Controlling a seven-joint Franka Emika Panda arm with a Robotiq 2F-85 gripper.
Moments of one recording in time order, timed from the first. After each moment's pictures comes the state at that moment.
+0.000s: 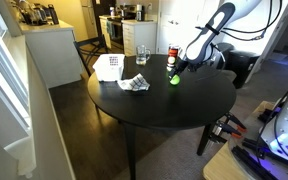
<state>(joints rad) -0.29 0.43 0.27 -2.35 -0.07 3.09 -0.14</state>
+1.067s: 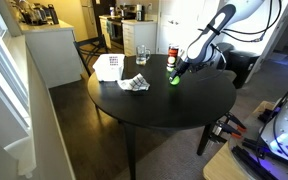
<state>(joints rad) -0.45 0.48 0.40 -2.35 -0.05 3.09 -0.19</state>
